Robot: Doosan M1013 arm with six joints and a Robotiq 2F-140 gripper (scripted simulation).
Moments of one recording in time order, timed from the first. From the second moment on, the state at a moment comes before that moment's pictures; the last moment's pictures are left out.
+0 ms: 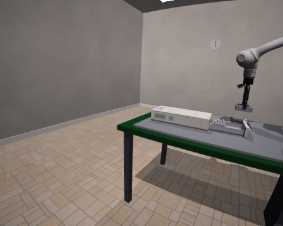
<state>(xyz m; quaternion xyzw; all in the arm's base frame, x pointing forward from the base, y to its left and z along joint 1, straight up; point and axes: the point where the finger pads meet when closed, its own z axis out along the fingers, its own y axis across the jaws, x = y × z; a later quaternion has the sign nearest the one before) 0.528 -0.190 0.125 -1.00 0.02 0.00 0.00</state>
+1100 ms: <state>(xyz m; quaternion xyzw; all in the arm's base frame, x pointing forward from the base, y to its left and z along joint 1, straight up) 0.527 -0.190 0.091 -1.00 0.02 0.00 0.00</state>
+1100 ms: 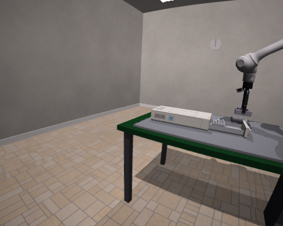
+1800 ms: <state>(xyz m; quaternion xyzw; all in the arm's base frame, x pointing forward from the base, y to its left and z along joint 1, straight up) 0.528 -0.190 0.050 -1.00 0.02 0.00 0.00</state>
